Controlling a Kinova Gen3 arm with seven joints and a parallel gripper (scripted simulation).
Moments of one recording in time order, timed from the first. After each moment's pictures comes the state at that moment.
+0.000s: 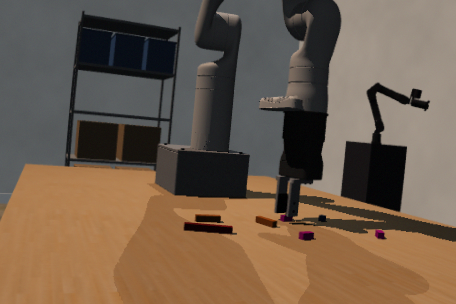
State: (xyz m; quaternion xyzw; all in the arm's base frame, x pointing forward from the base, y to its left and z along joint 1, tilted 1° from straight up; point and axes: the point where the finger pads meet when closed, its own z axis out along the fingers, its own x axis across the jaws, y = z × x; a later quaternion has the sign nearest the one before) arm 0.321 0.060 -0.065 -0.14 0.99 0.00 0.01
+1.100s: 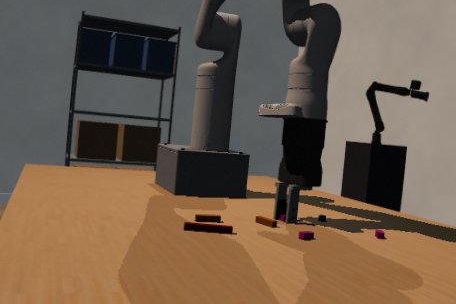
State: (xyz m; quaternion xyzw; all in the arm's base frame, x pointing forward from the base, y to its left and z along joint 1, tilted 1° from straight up) arm 0.319 0.060 -0.076 -0.14 0.99 0.00 0.01
